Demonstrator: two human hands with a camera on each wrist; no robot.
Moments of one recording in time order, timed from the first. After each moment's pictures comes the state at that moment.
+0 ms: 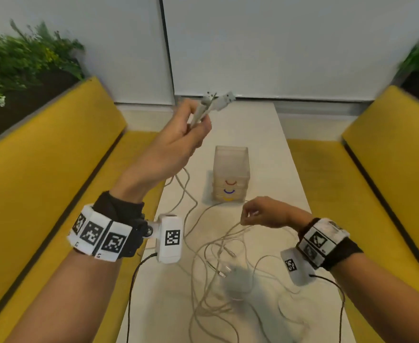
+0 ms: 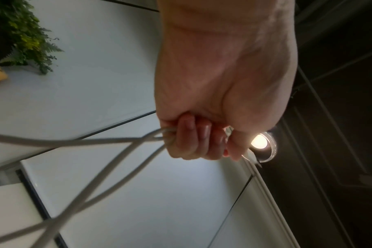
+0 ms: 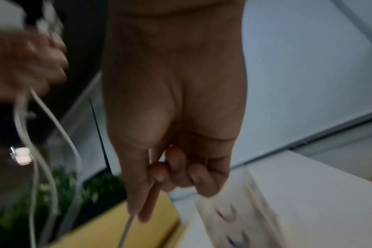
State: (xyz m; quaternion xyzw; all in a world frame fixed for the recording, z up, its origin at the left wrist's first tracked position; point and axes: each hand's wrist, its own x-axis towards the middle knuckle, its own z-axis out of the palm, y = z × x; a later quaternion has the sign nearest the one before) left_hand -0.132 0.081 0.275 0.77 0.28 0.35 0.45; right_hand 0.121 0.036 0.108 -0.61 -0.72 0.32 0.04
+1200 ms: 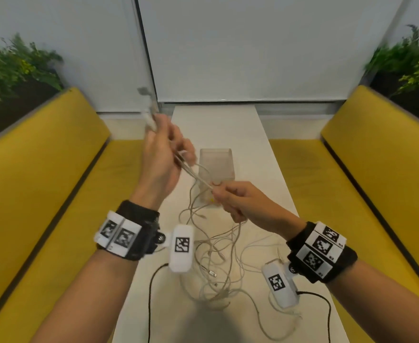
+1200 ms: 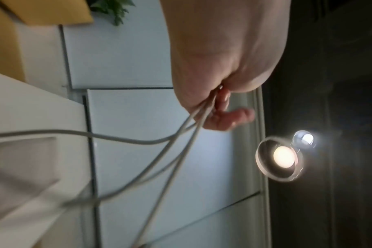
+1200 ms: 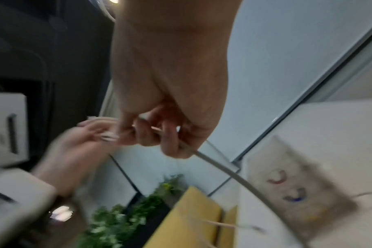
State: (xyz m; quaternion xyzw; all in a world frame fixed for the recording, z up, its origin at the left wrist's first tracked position) left_hand -0.092 0.077 0.245 0.48 0.23 0.55 0.64; right_hand 0.073 -0.019 0.175 -0.48 -0.56 0.52 0.43
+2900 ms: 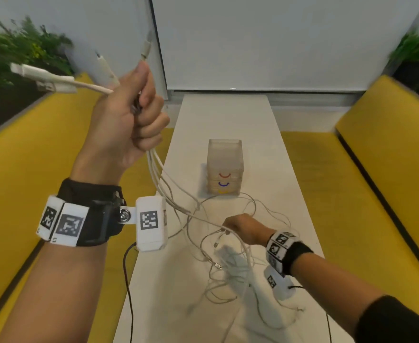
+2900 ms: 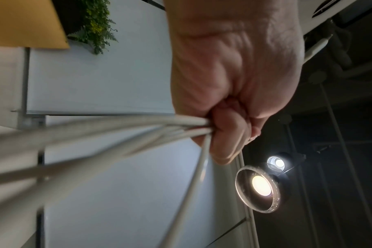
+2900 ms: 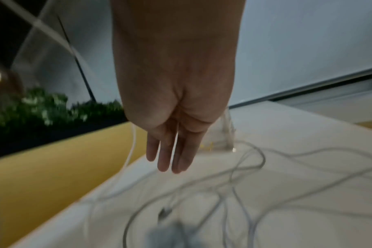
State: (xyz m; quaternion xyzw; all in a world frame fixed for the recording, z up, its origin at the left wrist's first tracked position) left_hand -0.154 0.079 0.300 0.60 0.16 0.43 0.66; right_hand 0.094 0.019 0.015 -0.62 -0.72 0.31 0.05
